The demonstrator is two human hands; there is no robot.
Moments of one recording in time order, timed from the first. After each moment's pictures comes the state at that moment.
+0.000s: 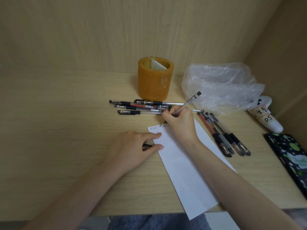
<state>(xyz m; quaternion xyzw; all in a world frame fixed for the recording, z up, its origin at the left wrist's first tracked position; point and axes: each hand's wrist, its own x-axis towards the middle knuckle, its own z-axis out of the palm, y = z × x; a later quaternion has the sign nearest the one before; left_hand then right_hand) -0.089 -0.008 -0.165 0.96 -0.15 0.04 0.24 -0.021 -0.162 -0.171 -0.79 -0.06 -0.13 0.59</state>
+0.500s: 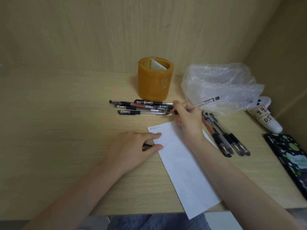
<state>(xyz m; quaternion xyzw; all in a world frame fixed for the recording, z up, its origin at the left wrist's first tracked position) -0.091 -0.008 -0.164 0.96 -0.15 0.05 0.24 -0.014 -0.172 -0.165 -0.66 0.03 -0.12 0.74</state>
